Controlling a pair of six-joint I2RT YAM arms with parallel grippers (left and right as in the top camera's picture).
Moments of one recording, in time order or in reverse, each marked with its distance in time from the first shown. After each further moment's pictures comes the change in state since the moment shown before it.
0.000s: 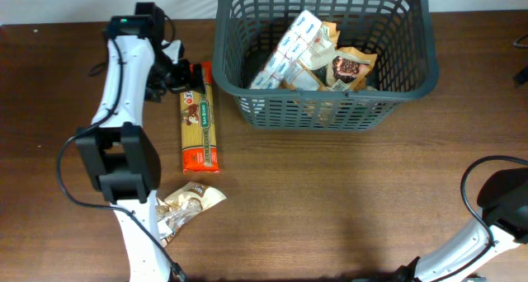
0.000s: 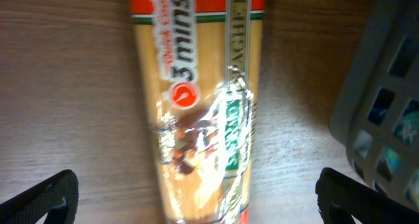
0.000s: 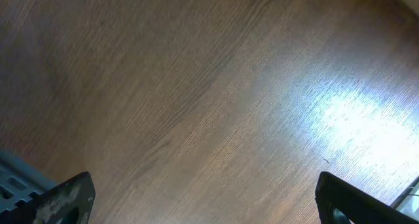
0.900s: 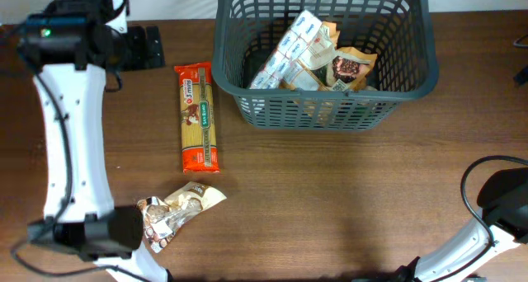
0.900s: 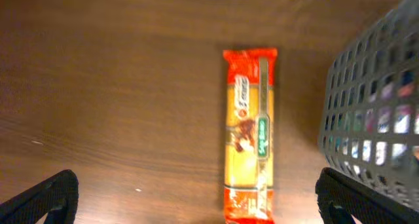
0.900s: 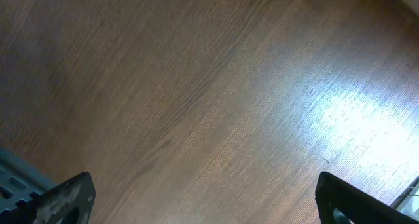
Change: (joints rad) left arm 0.036 -0.431 0.069 -0.051 -0.221 -0.003; right arm 0.000 0.000 0.000 0.000 0.000 0.000
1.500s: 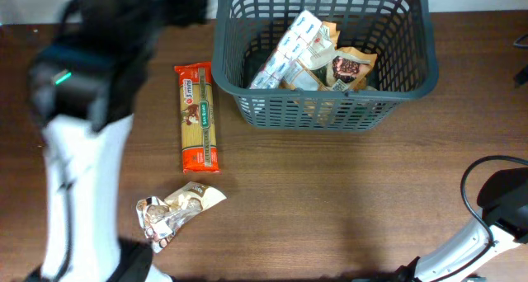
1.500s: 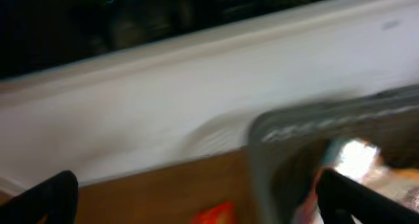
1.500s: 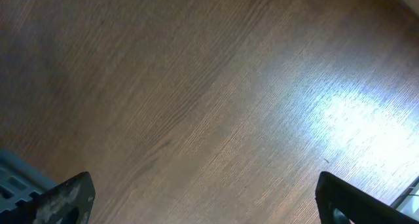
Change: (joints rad) left arm -0.268 -0.169 0.166 0.350 -0.148 0.201; right arm 0.000 0.000 0.000 0.000 0.000 0.000
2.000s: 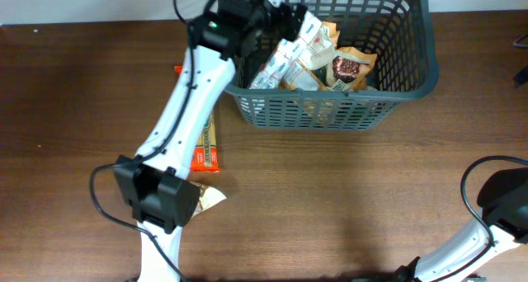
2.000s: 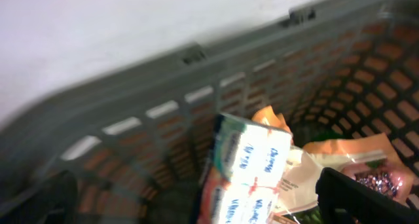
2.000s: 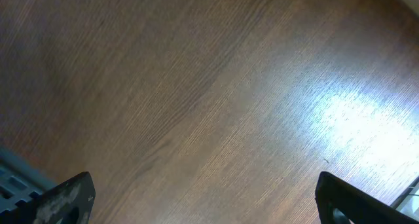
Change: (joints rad) left arm -0.166 0.419 -0.111 0.348 0.275 -0.058; right arm 0.000 0.000 0.000 0.000 0.000 -0.001
